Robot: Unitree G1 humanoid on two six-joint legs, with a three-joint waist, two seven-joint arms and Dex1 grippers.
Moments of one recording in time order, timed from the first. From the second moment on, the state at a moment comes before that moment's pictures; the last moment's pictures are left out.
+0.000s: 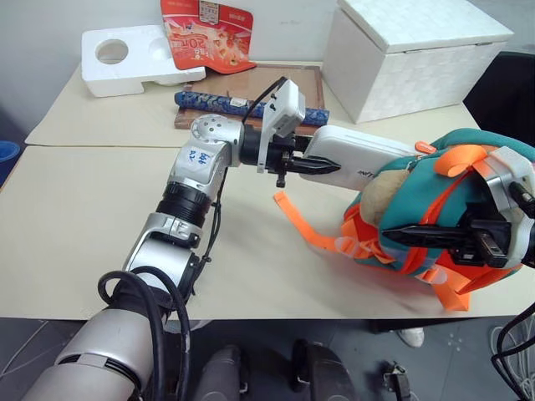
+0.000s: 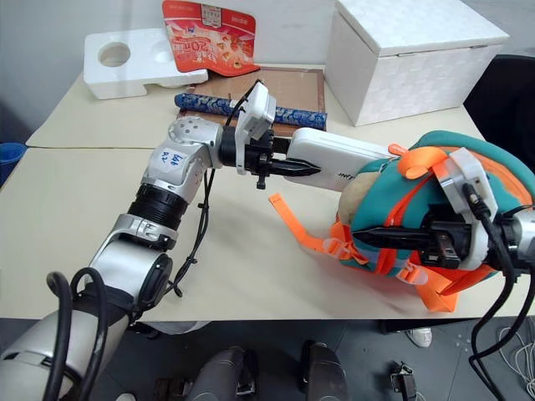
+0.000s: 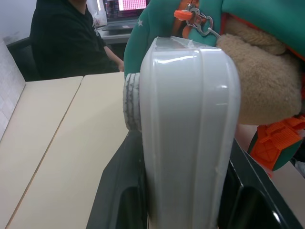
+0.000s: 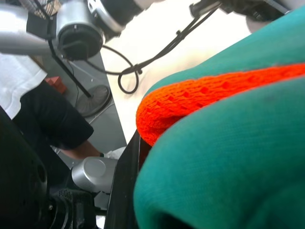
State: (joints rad) left arm -1.24 0.23 -0.13 0.68 -0.24 0.23 -1.27; right arm -0.23 -1.08 -0.43 -0.40 1.15 1.00 1.11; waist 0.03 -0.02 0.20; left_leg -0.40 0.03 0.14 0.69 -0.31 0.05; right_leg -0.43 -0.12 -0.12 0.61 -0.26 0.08
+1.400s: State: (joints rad) left arm -1.25 0.05 -0.17 0.72 -0.21 0.26 -1.23; right arm -0.16 -1.07 -0.50 -0.48 1.21 1.02 1.07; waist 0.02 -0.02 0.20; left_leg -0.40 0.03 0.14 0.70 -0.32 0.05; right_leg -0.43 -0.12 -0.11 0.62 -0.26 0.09
